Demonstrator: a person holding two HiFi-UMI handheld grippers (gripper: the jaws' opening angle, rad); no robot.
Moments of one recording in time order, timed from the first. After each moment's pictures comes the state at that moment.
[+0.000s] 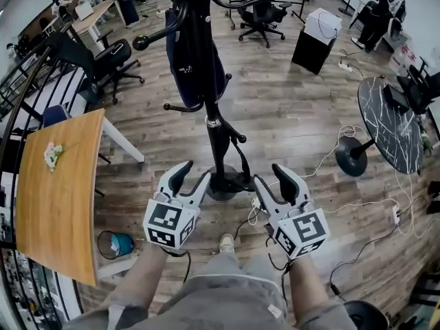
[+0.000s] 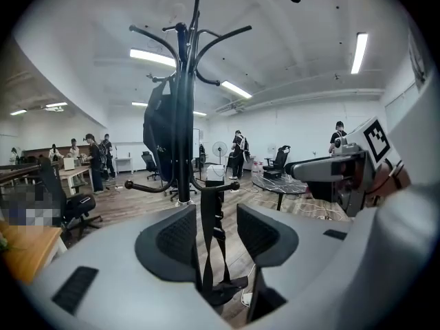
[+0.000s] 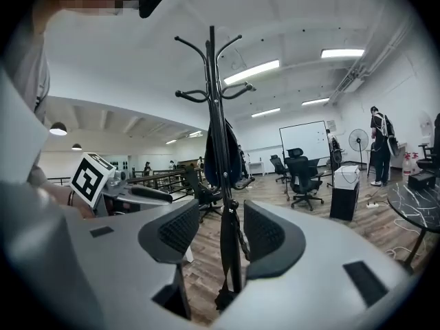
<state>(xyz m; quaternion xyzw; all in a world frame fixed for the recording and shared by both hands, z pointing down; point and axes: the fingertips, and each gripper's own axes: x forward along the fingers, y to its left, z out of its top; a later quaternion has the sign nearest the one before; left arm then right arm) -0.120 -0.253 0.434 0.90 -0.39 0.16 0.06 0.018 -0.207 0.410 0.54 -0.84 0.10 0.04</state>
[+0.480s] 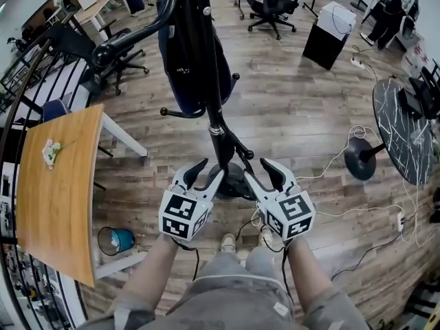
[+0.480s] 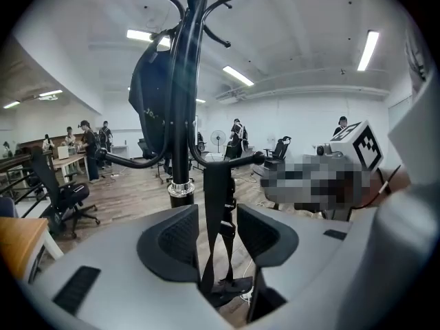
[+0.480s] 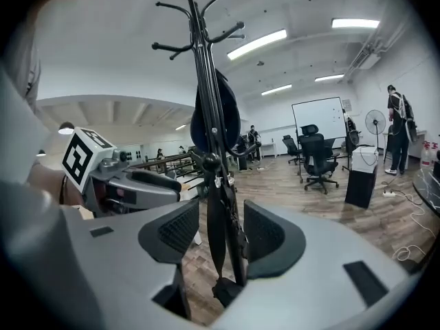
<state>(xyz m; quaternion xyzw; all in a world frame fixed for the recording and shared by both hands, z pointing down) -0.090 -0.312 0.501 0.90 -0.37 0.20 0.09 0.001 -0.295 0.501 0.49 -0.85 0.16 0.09</state>
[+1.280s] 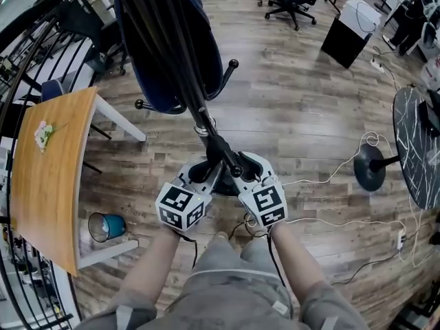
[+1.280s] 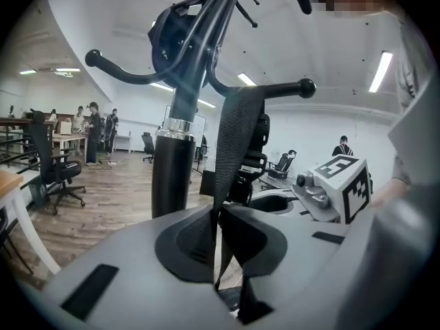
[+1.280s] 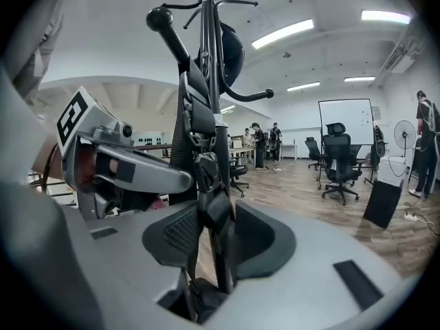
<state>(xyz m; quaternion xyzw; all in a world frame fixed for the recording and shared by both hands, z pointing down) -0.057 -0.359 0.590 0.90 -0.38 0.13 0.15 -0.028 -0.362 0.614 0.41 -0.90 0.11 0.13</state>
